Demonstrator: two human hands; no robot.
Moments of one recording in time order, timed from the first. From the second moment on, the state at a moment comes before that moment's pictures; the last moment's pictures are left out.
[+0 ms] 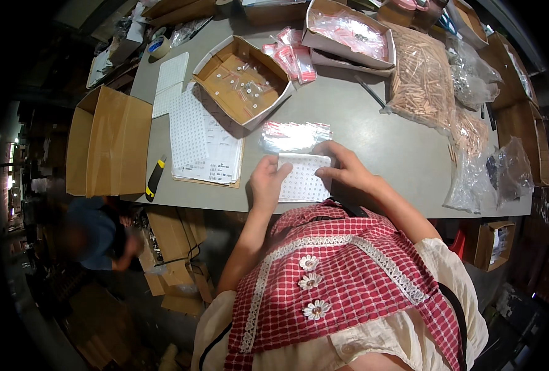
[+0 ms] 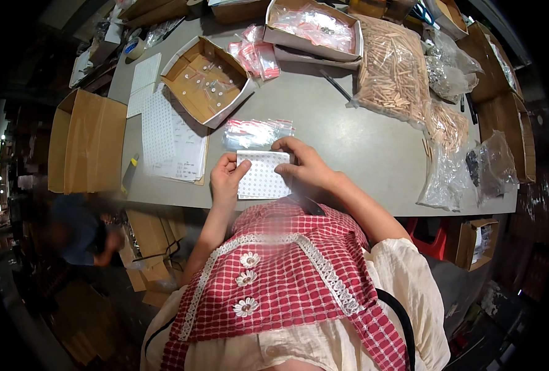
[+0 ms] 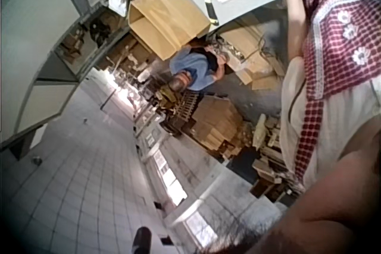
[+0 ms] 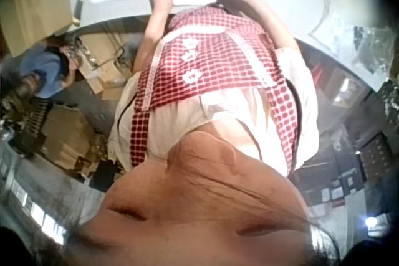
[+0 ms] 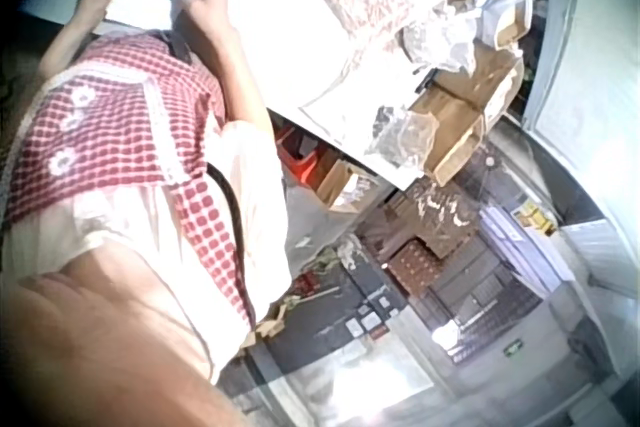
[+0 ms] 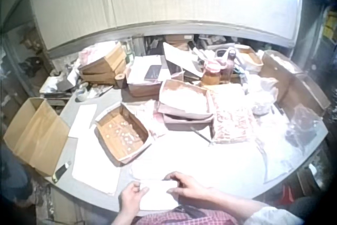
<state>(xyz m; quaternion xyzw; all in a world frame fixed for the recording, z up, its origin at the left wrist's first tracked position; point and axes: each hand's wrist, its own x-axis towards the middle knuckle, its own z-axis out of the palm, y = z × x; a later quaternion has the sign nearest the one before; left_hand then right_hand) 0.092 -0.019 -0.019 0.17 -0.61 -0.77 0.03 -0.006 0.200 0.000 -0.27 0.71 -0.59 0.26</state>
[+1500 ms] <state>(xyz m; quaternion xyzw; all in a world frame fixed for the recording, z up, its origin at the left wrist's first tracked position) 0.096 -0.044 -0.036 0.19 -0.75 -0.63 -0.03 -0.031 0.195 0.010 -0.40 0.83 -0.38 0.06</state>
